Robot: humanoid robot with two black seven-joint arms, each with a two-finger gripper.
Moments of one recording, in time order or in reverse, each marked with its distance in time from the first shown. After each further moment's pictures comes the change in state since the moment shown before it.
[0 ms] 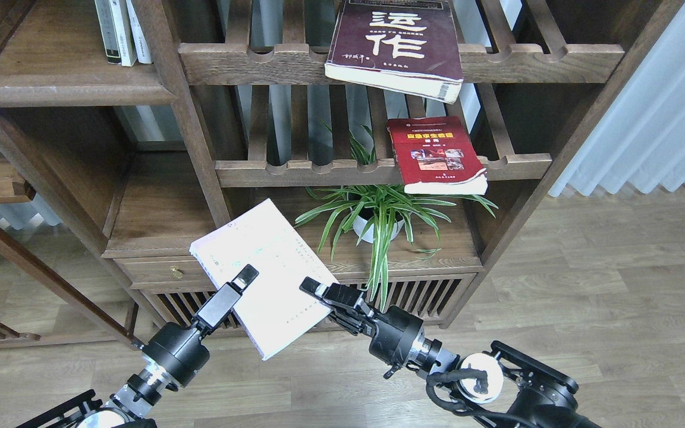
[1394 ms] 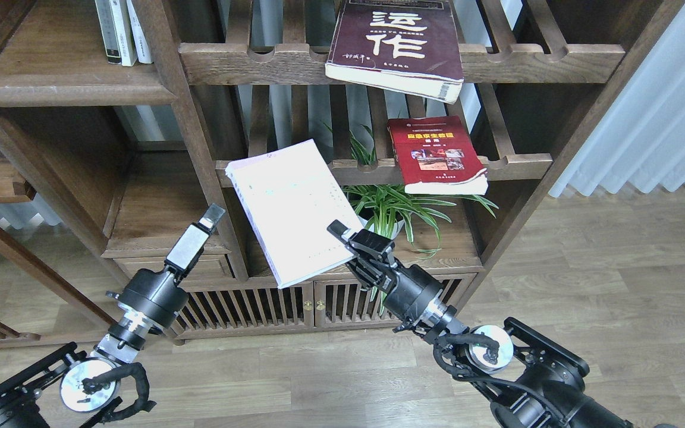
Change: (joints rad) left arm -0.065 -0.004 -0.121 0.002 -0.028 0.000 -0.008; right arm 0.041 -0.004 0.111 0.011 0.083 0.000 0.005
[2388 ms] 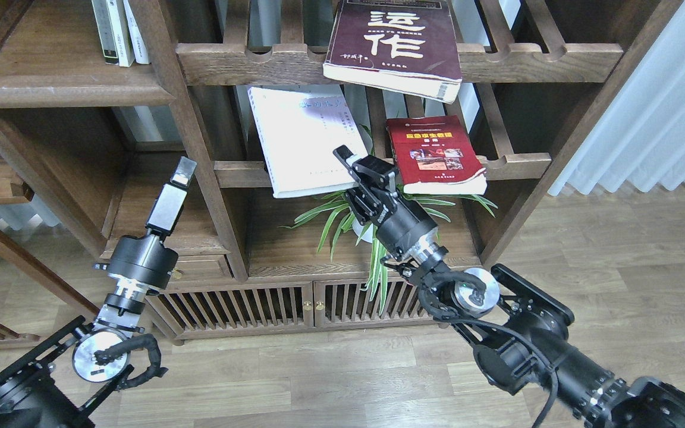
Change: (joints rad) left arm -0.061 -0.045 -0.146 0.053 0.119 0.000 -0.168; right arm 0.132 0.012 0.058 0.001 0.154 -0.032 0.100
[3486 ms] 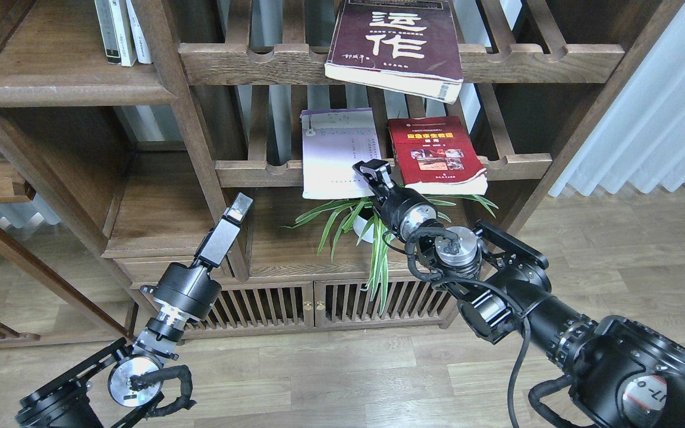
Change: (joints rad) left arm 0.003 -0.099 0.141 0.040 0.058 0.000 0.000; right arm 0.285 0.096 -0.093 -0.342 0.033 -0.472 0.197
